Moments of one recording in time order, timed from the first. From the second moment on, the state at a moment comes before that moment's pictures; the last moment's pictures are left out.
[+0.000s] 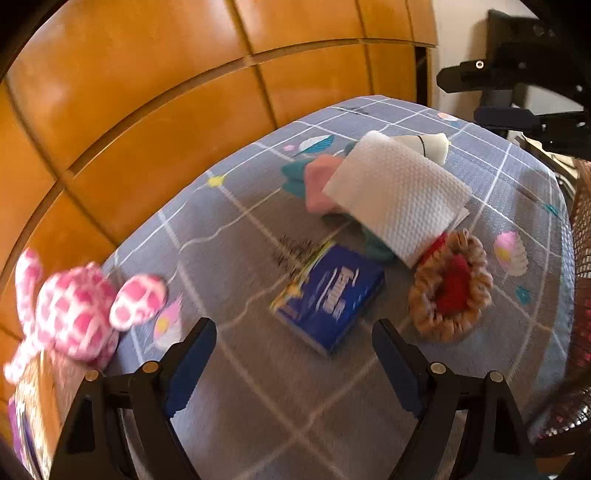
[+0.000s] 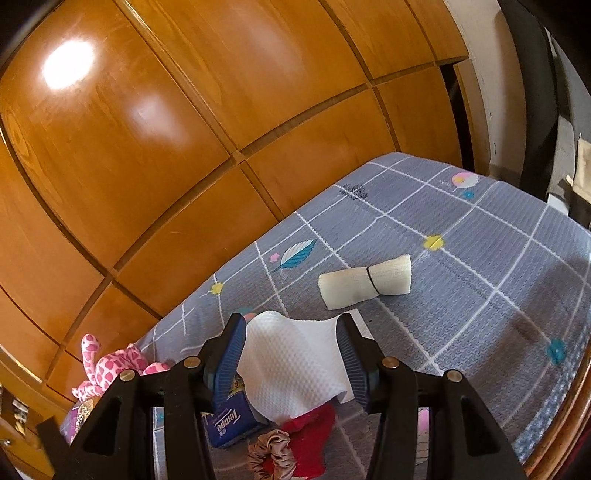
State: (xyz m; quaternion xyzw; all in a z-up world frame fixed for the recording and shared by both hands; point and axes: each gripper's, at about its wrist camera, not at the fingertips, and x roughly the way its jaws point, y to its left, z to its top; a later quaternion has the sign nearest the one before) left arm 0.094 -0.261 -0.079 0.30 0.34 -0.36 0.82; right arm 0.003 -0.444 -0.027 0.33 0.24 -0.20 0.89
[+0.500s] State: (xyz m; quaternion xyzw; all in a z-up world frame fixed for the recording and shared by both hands) left arm 0.123 -0.288 -0.104 0.25 0.40 -0.39 0.79; right arm 0.004 -0.448 -0.031 0.34 0.24 -0.19 0.89
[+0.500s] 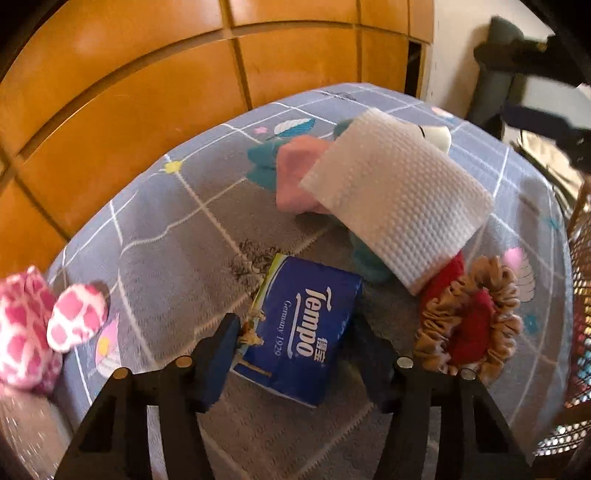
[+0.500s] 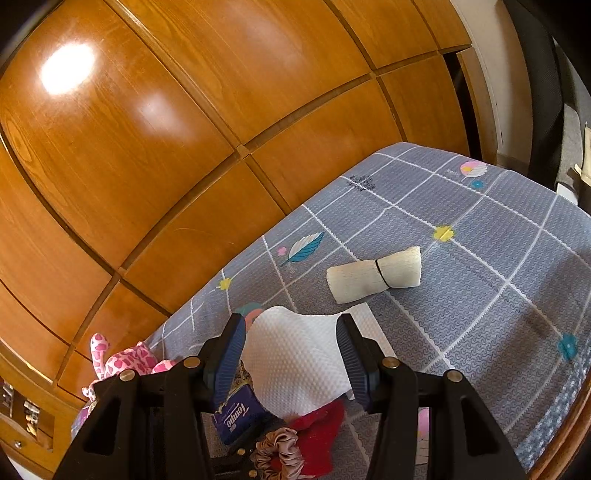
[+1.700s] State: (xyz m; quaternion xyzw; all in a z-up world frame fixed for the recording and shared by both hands) left arm 0.036 -0.129 -0.105 0.14 0.40 -0.30 0.86; right arm 0.117 -0.391 -0.066 0.03 0.53 -0.16 0.83
